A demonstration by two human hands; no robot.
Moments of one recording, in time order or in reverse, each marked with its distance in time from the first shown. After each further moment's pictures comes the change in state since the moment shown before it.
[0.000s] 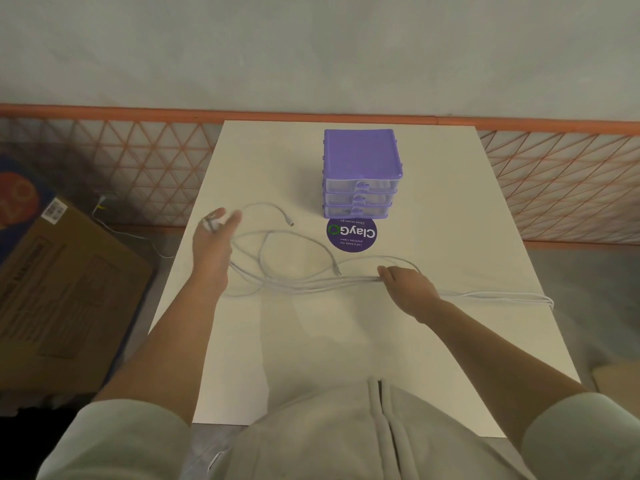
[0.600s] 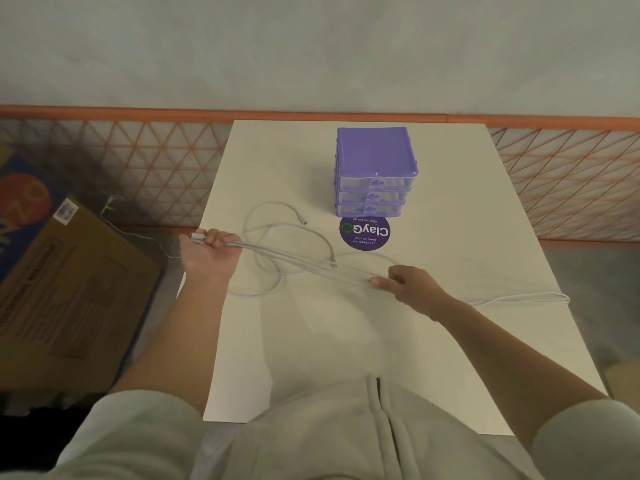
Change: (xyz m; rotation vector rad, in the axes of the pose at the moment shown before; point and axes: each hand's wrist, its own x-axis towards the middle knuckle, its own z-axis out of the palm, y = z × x) left_hand 0.033 -0.014 -0.037 -1.105 -0.044 -0.315; right_hand 0.003 -0.006 0.011 0.383 -0.093 -0.097
